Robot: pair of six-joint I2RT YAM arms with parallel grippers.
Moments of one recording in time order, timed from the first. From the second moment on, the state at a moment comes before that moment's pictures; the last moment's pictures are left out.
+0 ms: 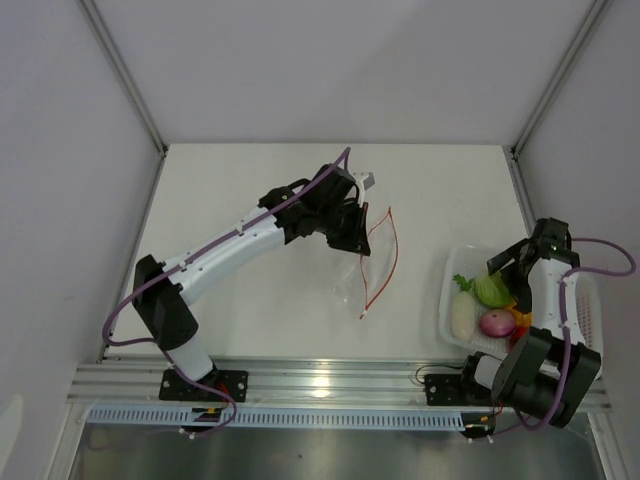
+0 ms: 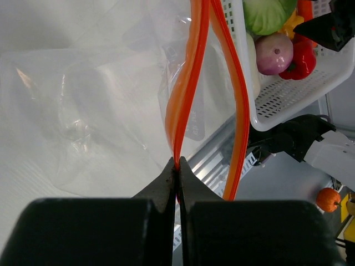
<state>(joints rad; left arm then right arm) -0.85 1.68 1.63 -0.76 0.26 -0.55 -0.42 1.17 0.88 -0.86 0.10 0.63</state>
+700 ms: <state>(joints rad) -0.85 1.67 1.62 -0.74 0.29 -0.56 -0.30 1.25 0.82 -0.69 0.17 0.64</state>
